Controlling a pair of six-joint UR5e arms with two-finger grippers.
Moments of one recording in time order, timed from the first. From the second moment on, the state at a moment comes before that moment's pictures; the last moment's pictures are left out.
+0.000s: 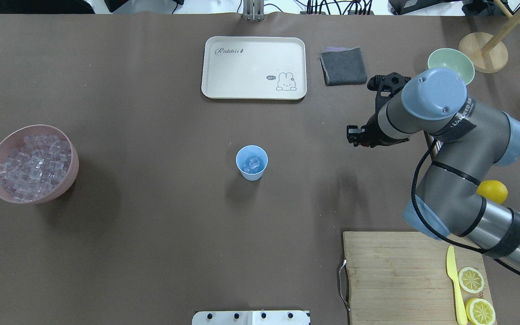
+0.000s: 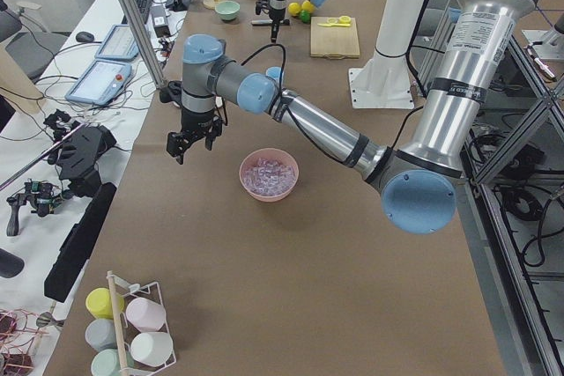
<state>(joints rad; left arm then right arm) -1.39 -1.85 -1.81 -1.48 -2.12 0.32 0.72 -1.18 1.85 -1.43 1.86 1.13</state>
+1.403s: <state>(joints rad) -1.39 -1.81 -1.80 -1.48 -2.25 0.31 0.46 -1.00 1.79 -1.23 1.58 1.05</state>
